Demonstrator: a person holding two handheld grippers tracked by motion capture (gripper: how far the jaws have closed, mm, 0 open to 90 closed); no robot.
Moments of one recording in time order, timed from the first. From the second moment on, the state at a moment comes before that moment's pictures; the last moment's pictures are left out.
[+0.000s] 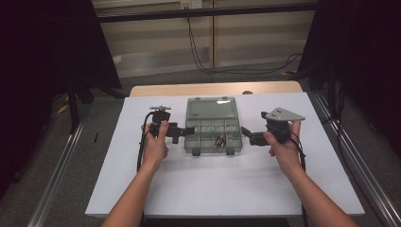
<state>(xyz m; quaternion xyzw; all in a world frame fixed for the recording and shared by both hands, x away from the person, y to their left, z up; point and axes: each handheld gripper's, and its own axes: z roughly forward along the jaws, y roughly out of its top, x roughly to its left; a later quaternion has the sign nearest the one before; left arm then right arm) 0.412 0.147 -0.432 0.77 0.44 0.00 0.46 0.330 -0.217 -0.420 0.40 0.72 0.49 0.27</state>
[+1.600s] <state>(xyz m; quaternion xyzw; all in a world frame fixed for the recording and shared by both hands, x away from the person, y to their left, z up) 0.493 0.132 -0.466 0.72 0.53 -0.05 0.45 0.440 -0.206 -0.445 0.50 0.70 0.49 0.15</state>
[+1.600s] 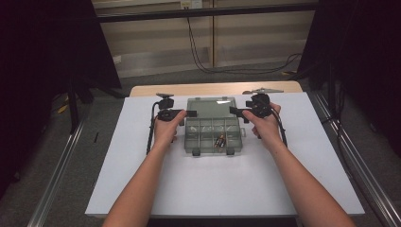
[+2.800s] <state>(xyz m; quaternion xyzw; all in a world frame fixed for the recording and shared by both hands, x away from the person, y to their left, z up) 0.504 0.118 -0.483 0.71 0.56 -0.02 0.43 0.479 -0.198 -0.492 0.58 0.69 0.44 0.05</state>
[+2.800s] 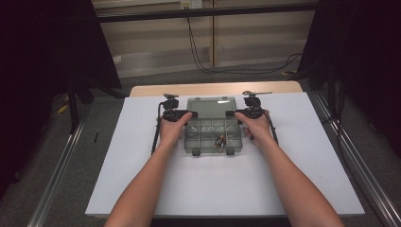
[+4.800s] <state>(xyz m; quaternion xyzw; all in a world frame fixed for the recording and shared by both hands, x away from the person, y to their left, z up) 0.492 0.137 -0.432 0.72 0.46 0.13 0.51 0.463 -0.204 -0.430 0.50 0.69 0.48 0.21</state>
